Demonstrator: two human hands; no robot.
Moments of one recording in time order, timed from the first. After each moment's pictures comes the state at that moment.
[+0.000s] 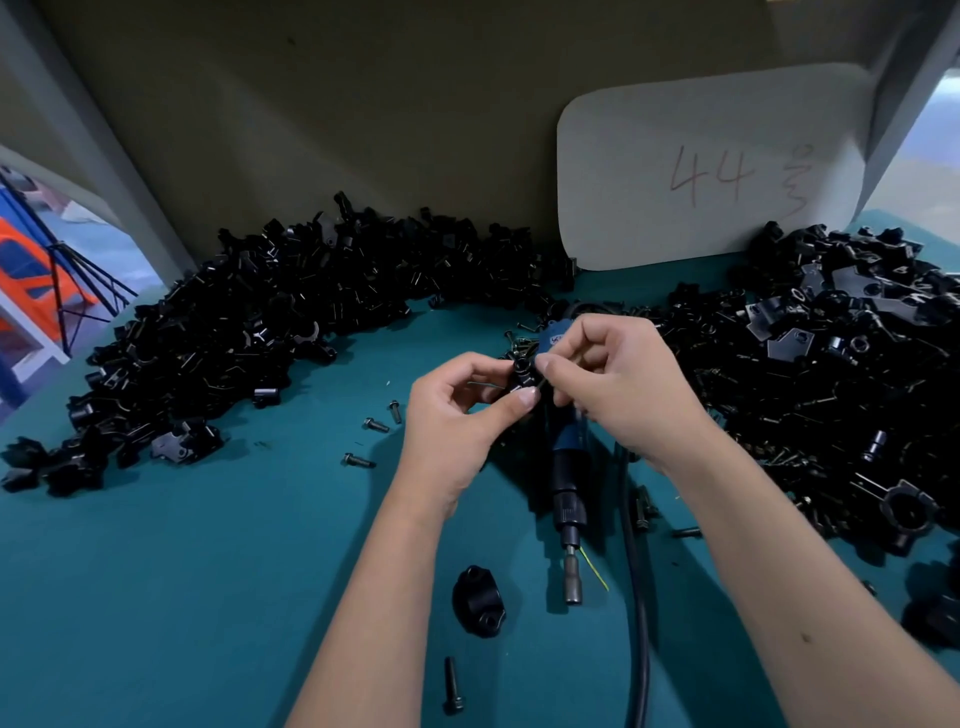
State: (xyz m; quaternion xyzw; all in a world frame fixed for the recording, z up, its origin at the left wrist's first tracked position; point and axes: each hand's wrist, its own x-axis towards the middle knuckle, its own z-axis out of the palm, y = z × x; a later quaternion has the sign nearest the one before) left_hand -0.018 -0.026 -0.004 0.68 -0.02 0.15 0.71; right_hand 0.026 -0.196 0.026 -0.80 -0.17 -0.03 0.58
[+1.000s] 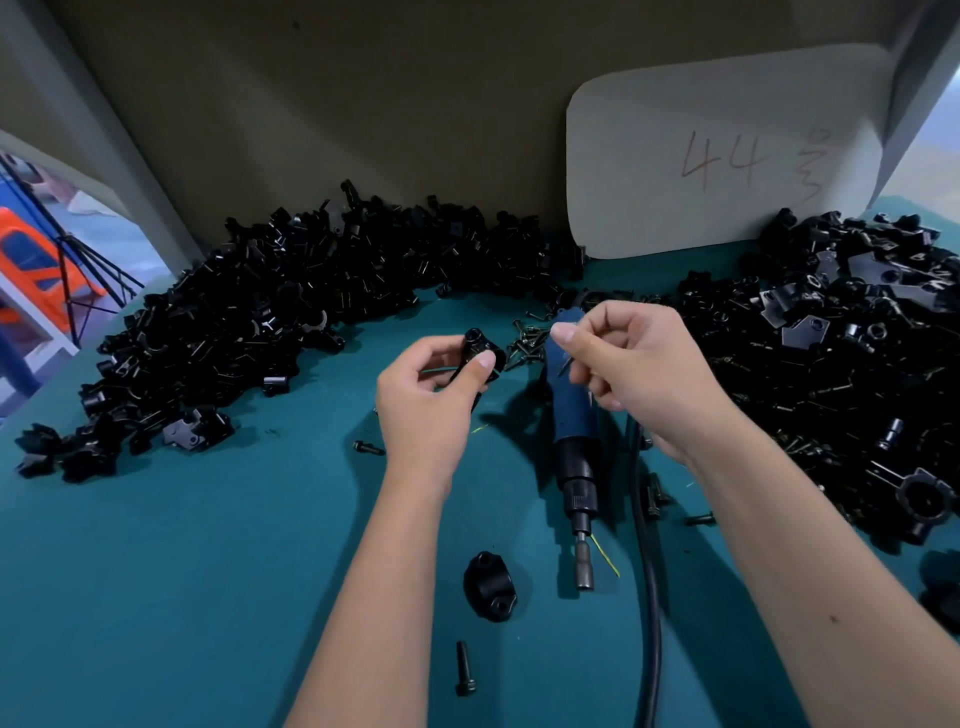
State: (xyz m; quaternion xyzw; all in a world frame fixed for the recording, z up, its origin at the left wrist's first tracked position) left_hand -0.011 -0.009 -0.013 0.67 0.10 0.26 0.69; right_hand 0.025 -0.198 0.028 -0.73 -0.13 0.02 0.68
